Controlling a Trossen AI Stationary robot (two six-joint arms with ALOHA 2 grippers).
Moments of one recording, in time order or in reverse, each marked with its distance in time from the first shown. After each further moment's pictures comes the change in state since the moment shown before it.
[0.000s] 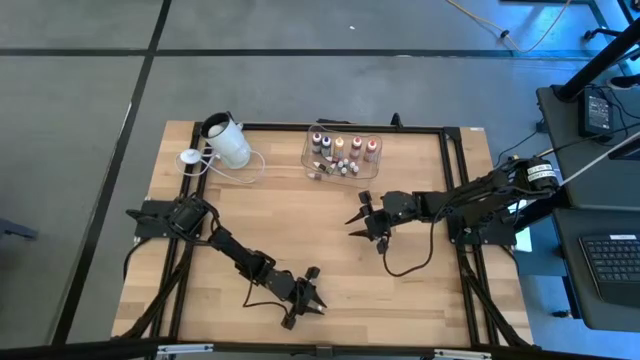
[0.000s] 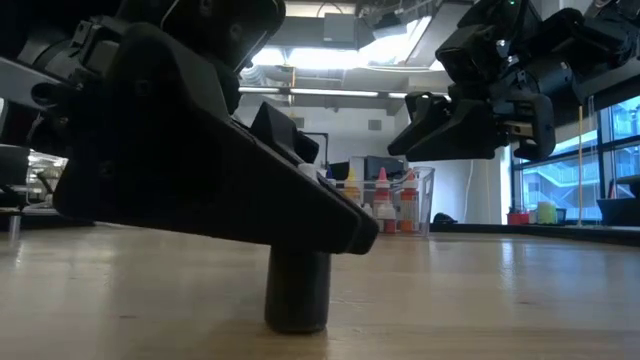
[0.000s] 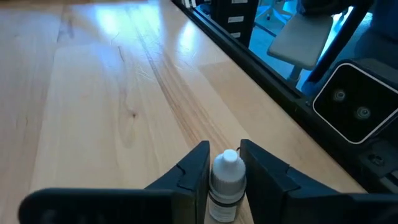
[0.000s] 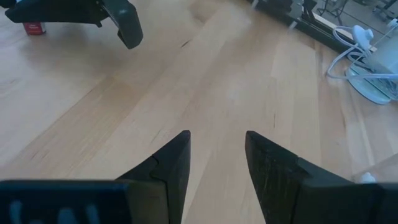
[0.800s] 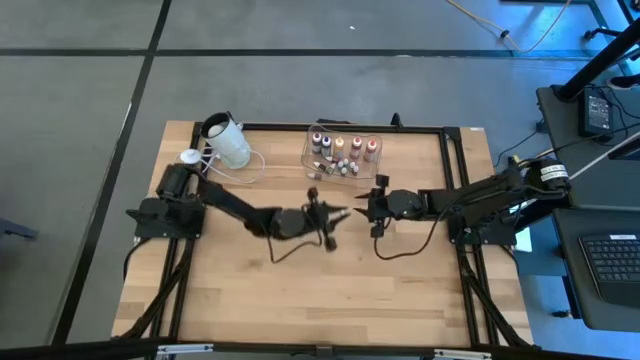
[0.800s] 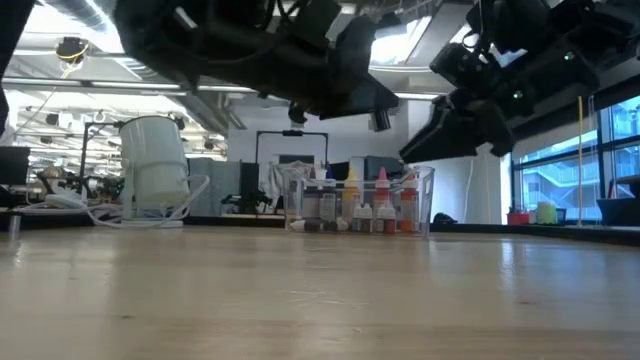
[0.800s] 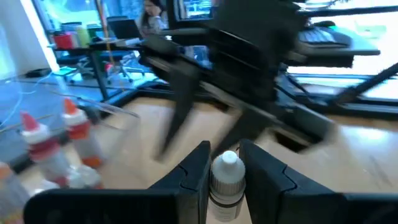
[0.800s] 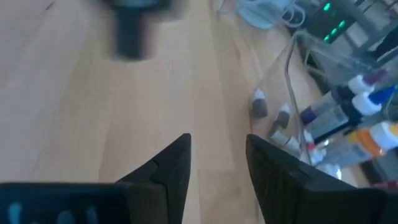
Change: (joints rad) left arm 0.336 -0.226 0.000 0.022 -0.489 0.097; right arm 0.001 -0.103 0.000 -0.154 0.441 0.189
